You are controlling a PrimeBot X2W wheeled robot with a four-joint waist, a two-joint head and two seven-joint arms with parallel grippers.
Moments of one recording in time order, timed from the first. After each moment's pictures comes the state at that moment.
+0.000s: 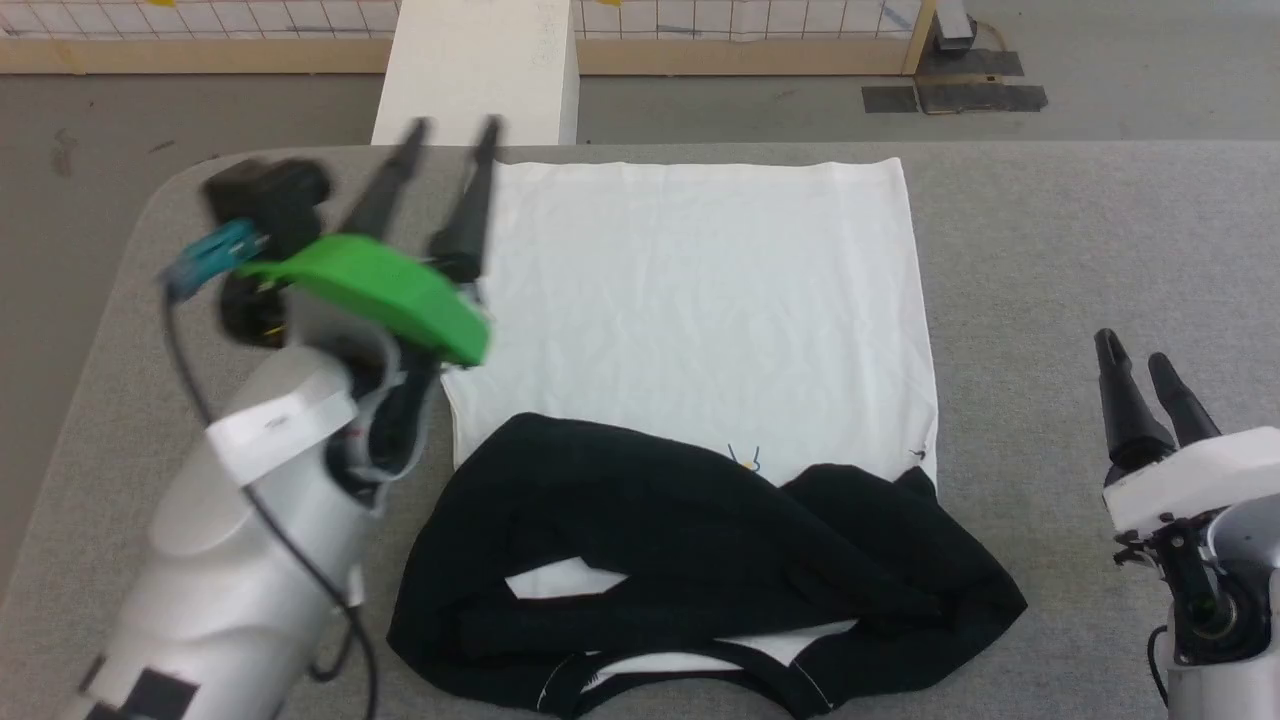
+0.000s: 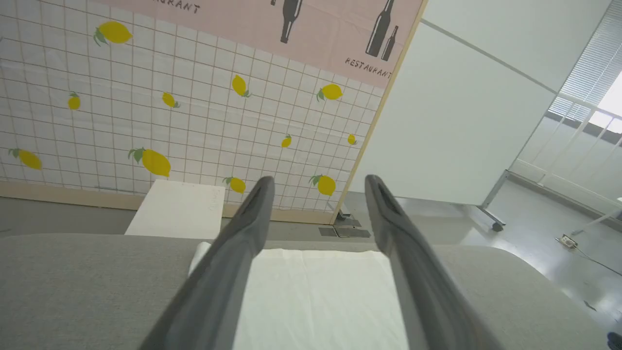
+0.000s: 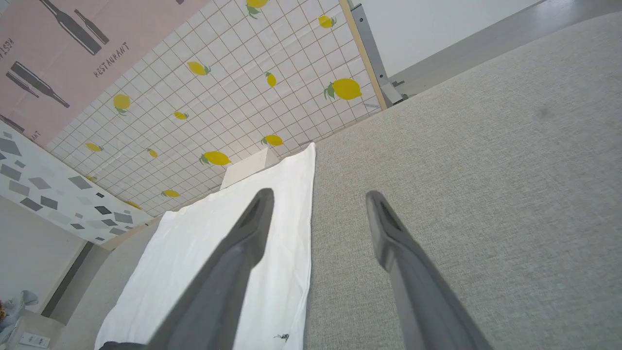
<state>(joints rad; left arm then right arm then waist) -0.69 0.32 -0.52 0.29 -0.87 0.05 -0.14 -0.22 -0.05 -0.28 0.13 0.52 0.13 0.21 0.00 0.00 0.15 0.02</state>
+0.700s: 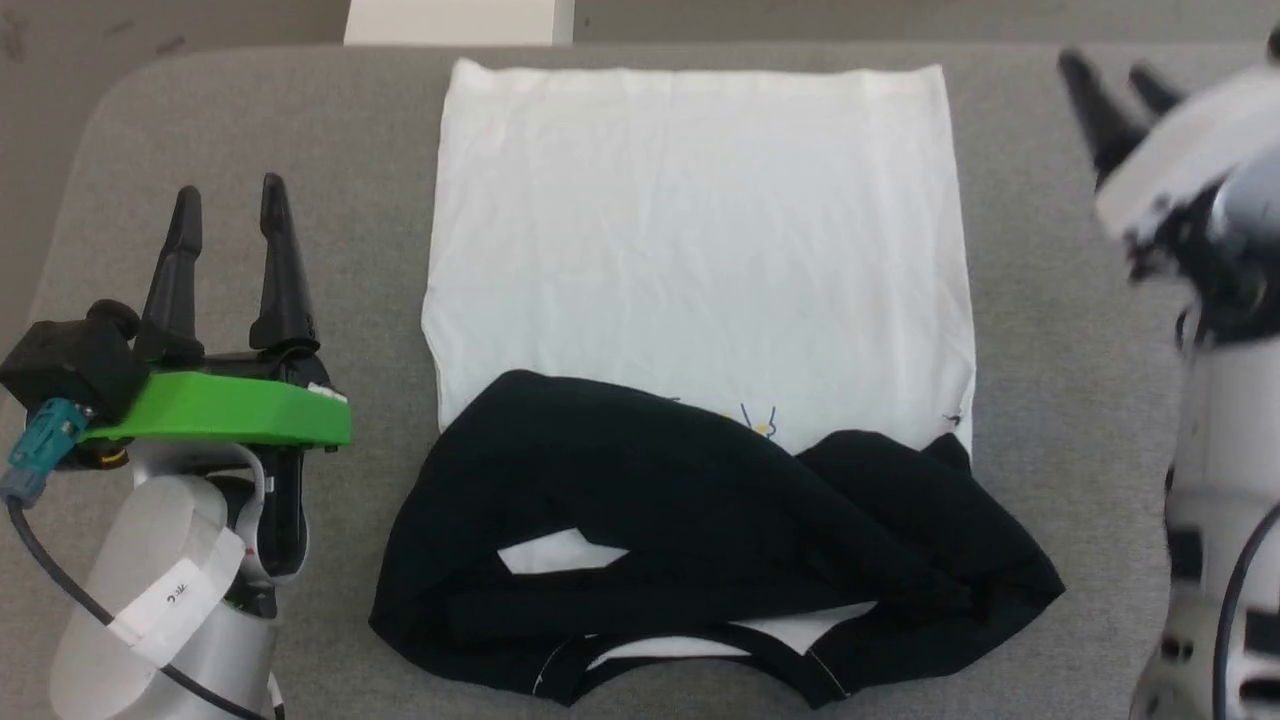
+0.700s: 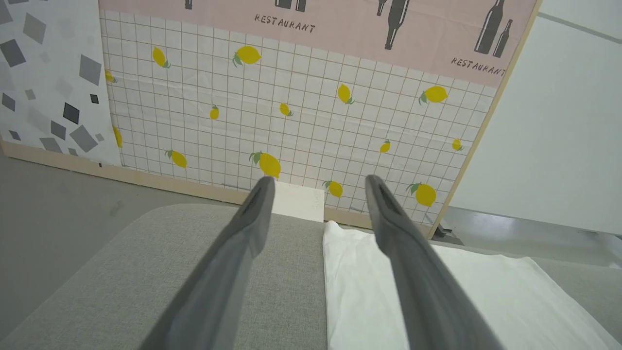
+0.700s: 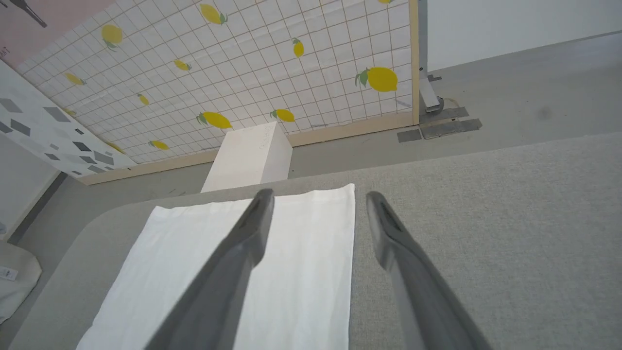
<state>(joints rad) -0.36 0.34 -0.18 0.03 -0.58 0.11 -0.26 -0.75 -0.05 -0.26 0.30 0.29 0.13 0.53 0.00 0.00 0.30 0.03</state>
